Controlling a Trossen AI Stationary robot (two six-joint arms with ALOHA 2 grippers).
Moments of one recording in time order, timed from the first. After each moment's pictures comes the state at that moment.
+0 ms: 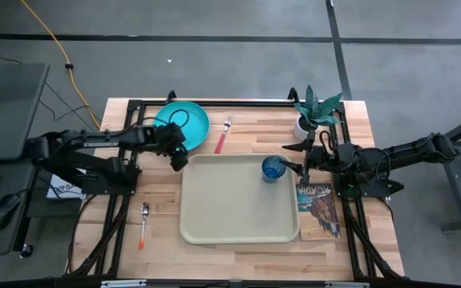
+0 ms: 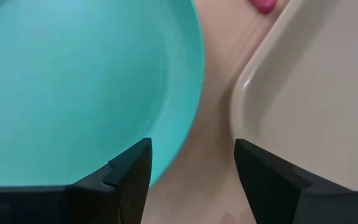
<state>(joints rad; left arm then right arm) 0.48 1.17 0.61 -0.56 -0.13 -0.22 0.14 0.68 0.34 0.33 0.33 -0.11</state>
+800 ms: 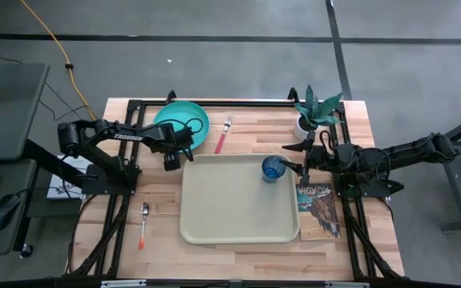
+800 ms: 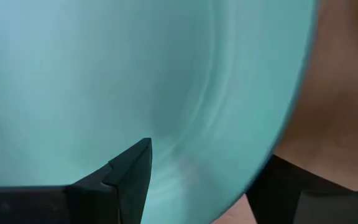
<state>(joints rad) 0.52 1.50 0.67 -0.66 -0.35 0.20 0.14 0.68 0.34 0.33 0.33 -0.09</state>
